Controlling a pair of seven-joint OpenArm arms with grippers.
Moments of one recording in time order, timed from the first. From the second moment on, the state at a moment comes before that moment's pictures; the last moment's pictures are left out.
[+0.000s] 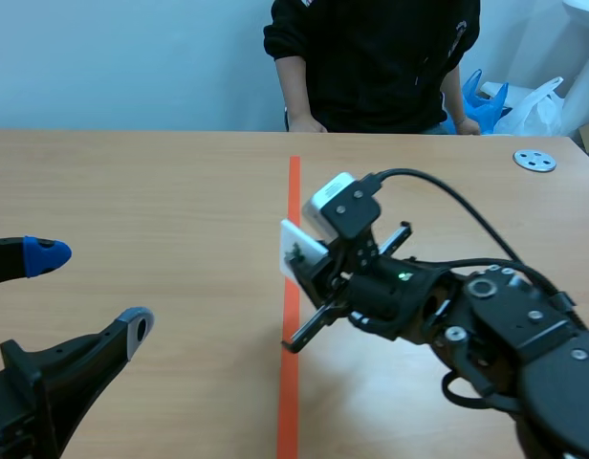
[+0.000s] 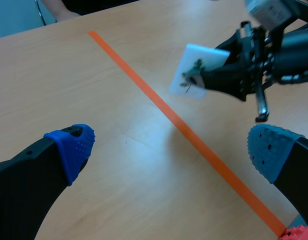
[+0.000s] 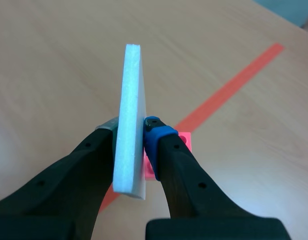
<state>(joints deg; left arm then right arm) 48.0 -32.4 -8.3 119.0 -21.8 -26.4 -5.0 -4.5 13.5 -18.8 82.8 -3.2 24.9 4.3</state>
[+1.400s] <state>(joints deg) 48.0 -32.4 -8.3 119.0 -21.8 -26.4 -5.0 20.4 19.8 3.7 38.6 9.9 13.2 2.7</state>
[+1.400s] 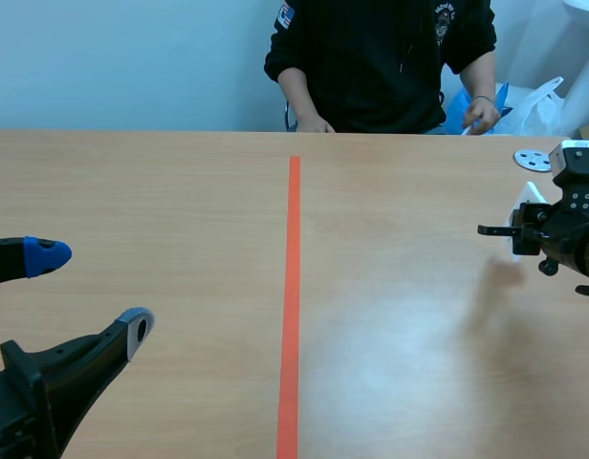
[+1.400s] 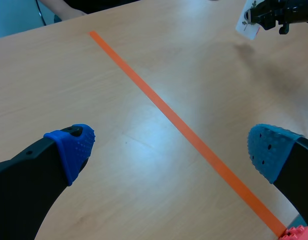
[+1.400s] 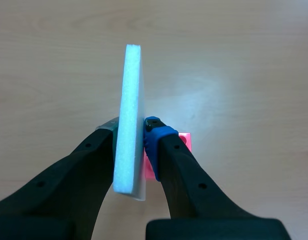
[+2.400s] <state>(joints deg) 48.0 -32.4 -8.3 119.0 -21.8 -26.4 -5.0 18.8 22.4 3.3 47.2 15.3 18.7 -2.1</state>
